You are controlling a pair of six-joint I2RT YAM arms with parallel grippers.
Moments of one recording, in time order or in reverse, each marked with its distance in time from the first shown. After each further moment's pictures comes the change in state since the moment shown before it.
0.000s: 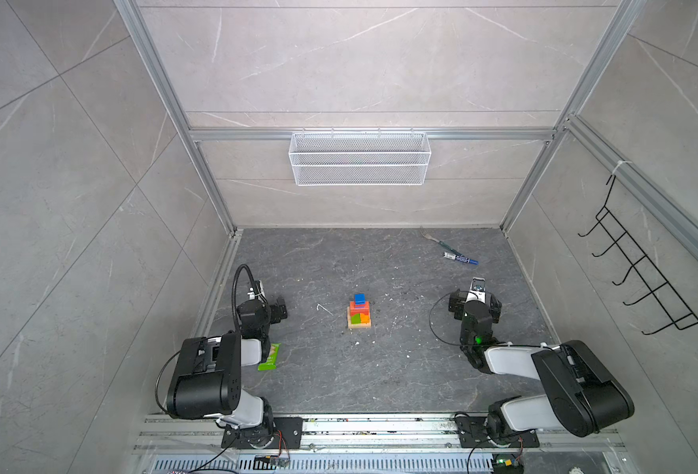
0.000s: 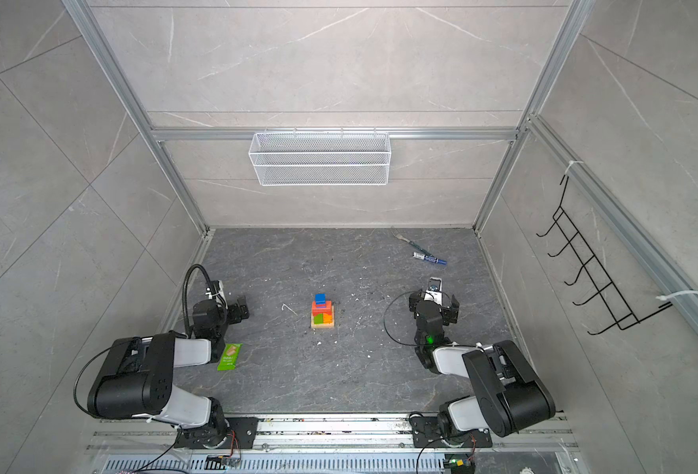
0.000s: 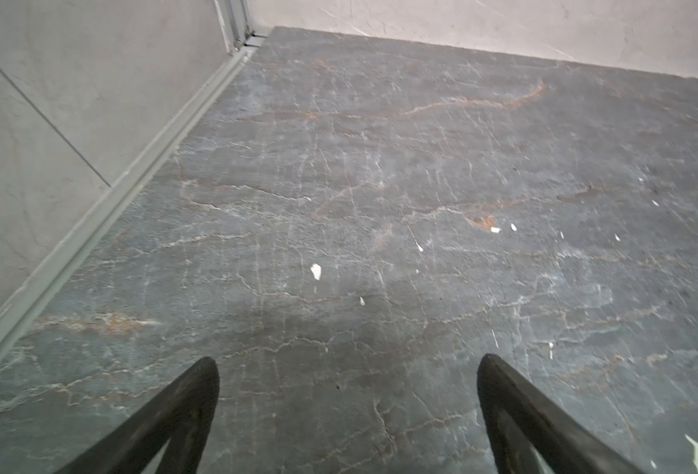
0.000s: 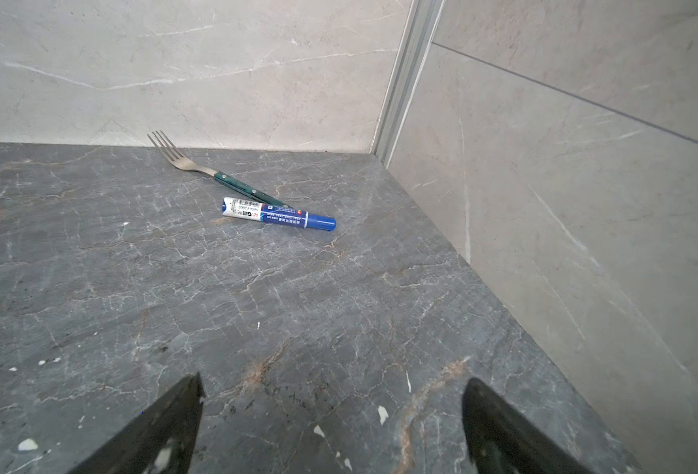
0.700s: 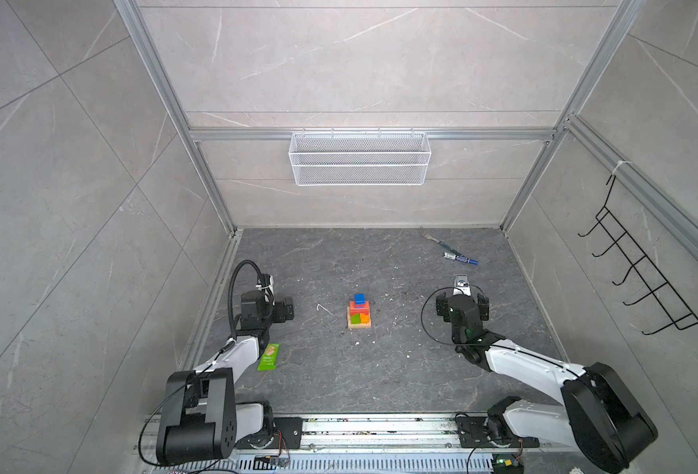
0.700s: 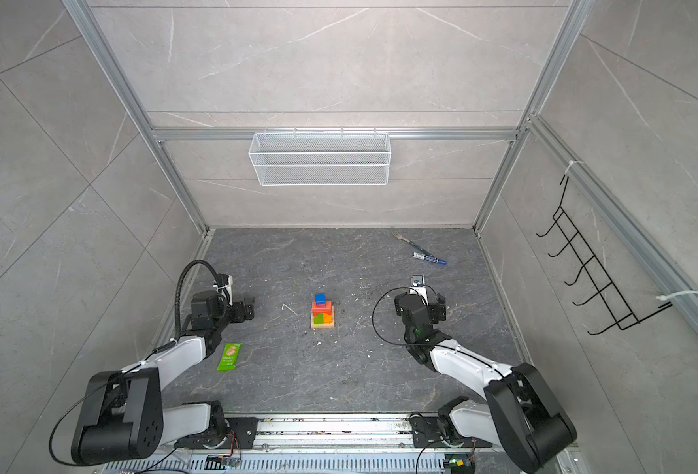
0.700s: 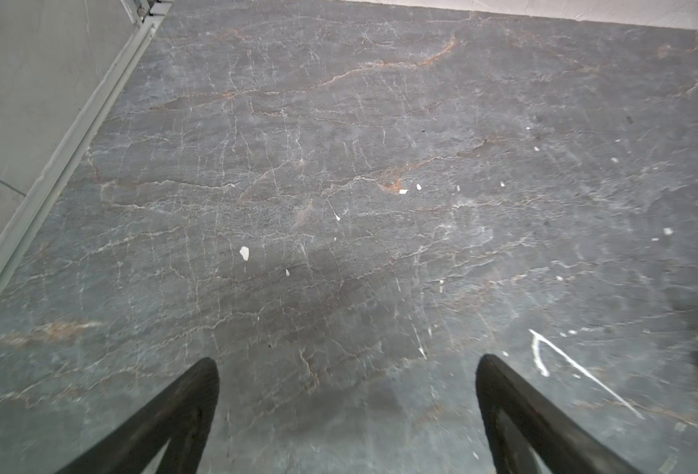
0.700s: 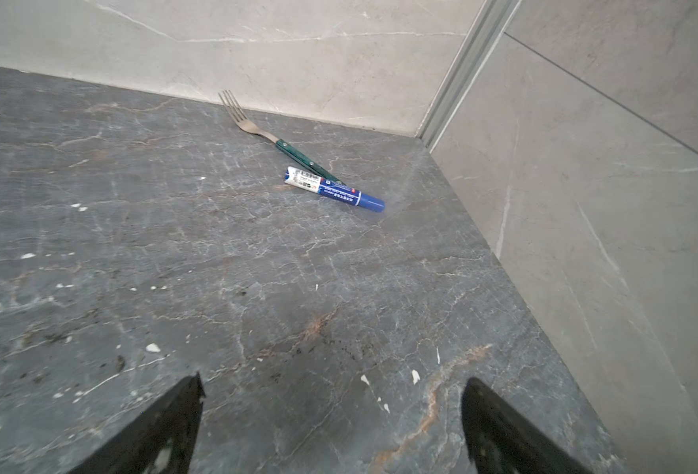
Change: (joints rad) left arm -0.044 -0.188 0.102 -0.432 0.130 0.061; right arm 0.174 -0.122 0.139 -0.459 0.079 0.040
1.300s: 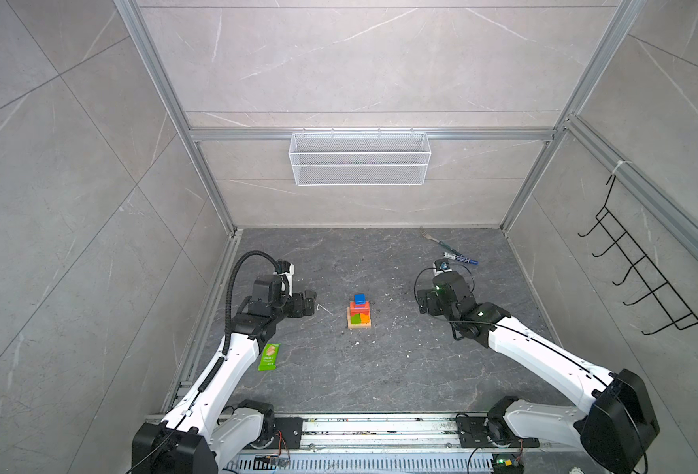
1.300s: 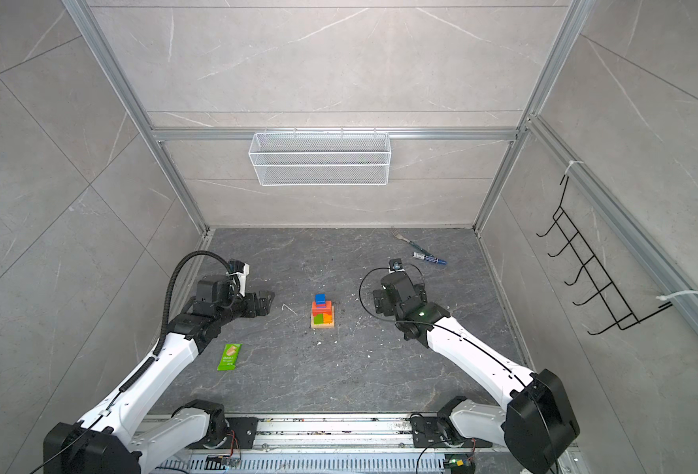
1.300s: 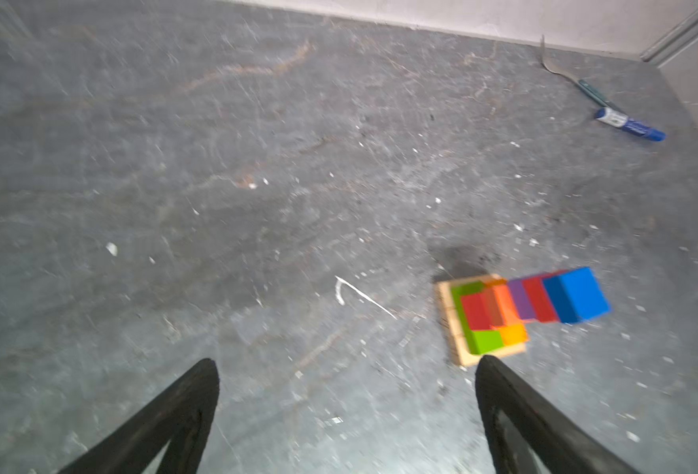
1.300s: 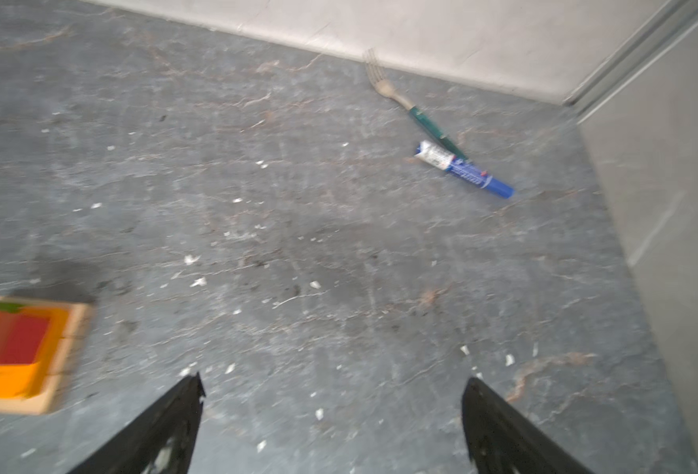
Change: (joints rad) left arm -0.228 -0.259 0.286 -0.624 0.026 -0.149; right arm 0.123 -0.096 0.365 -0.692 -0.232 0.140
